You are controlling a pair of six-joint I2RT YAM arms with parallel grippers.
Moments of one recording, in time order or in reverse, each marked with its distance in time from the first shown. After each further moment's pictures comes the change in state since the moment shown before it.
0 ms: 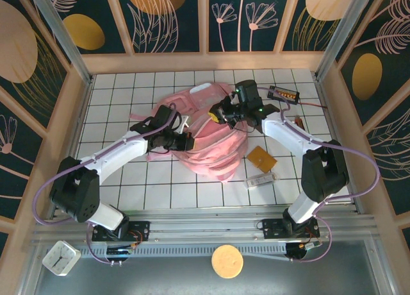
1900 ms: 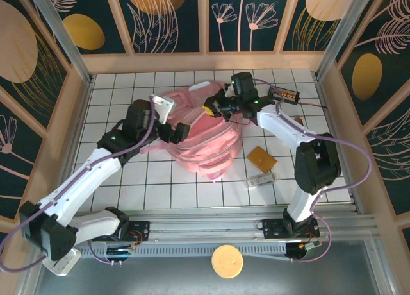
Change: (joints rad) left arm 0.007 -0.326 0.003 0.057 -0.319 0.344; right arm 0.009 0.111 0.154 -0.010 -0.087 -0.061
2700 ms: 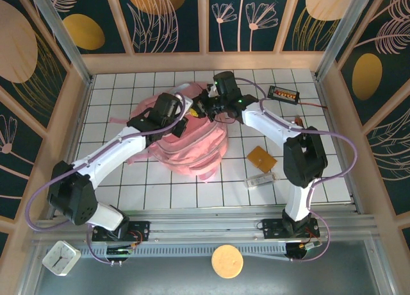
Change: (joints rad) left arm -0.031 0.306 0.145 -0.039 -0.176 0.121; right arm 0.096 0.105 0.112 0.021 -0.008 0.042
